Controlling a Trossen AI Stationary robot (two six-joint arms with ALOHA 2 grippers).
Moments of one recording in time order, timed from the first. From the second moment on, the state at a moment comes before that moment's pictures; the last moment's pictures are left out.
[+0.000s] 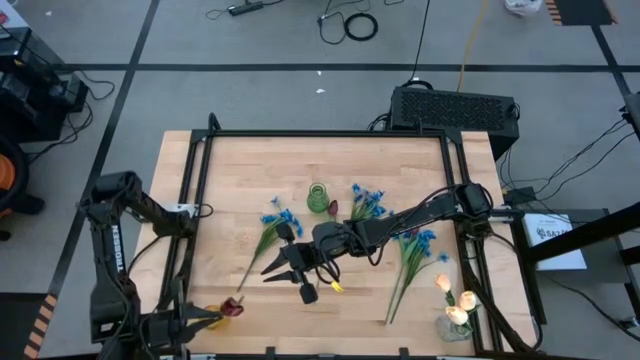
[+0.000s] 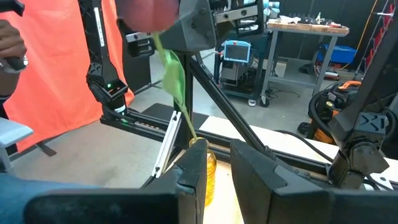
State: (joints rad) left arm -1.40 1.51 1.23 -0.57 -1.46 -0.64; right arm 0.25 2.01 1.58 0.34 -0.16 -0.02
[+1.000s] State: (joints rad) left arm -1.23 1.45 1.23 -0.58 -1.23 -0.56; right arm 0.25 2.01 1.58 0.32 -0.16 -0.04
